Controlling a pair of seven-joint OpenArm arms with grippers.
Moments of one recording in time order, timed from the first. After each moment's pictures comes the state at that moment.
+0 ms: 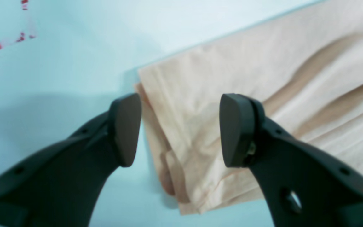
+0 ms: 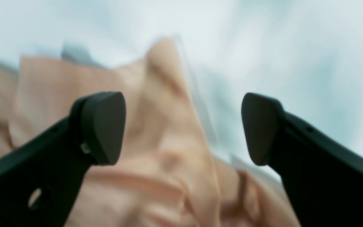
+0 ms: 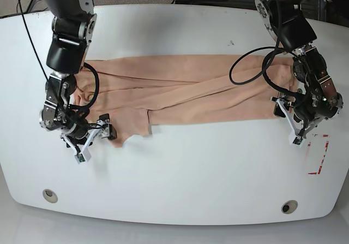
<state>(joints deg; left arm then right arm) -16.6 -7.6 -26.1 91.0 -9.0 -41.9 81.1 25.0 14.0 16.0 57.9 11.2 40.1 -45.8</state>
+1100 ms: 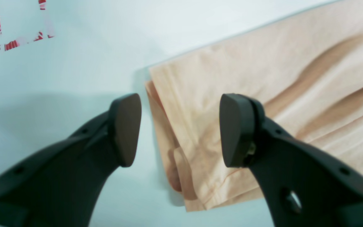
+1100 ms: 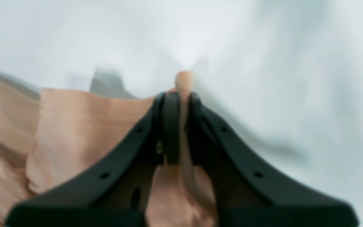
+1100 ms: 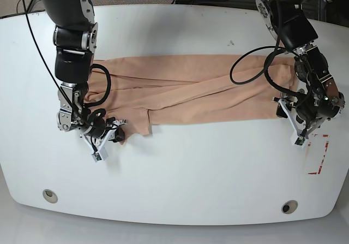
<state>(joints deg) -16.4 -7.9 -26.2 92.1 -8.9 -41.9 81.0 30.0 12.6 8.6 41.5 11.5 39.9 -34.0</state>
